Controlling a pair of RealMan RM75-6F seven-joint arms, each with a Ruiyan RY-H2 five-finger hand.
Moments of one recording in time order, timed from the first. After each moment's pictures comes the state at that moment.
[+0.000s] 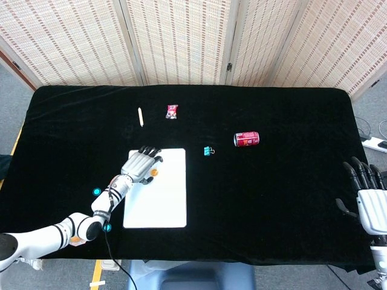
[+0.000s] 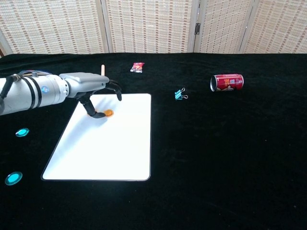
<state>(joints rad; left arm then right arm) -0.92 -1.58 -0.18 -1.21 1.07 0.67 0.26 0.08 -1.07 0.09 -1.60 -1.49 1.51 -0.01</state>
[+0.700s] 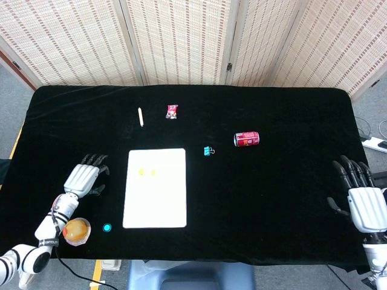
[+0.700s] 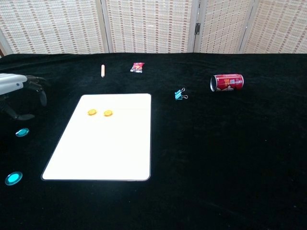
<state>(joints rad) -0.61 -1.37 -0.03 -1.30 1.26 0.96 0.06 0.10 -1.09 0.09 -1.60 -1.52 1.49 -0.01</state>
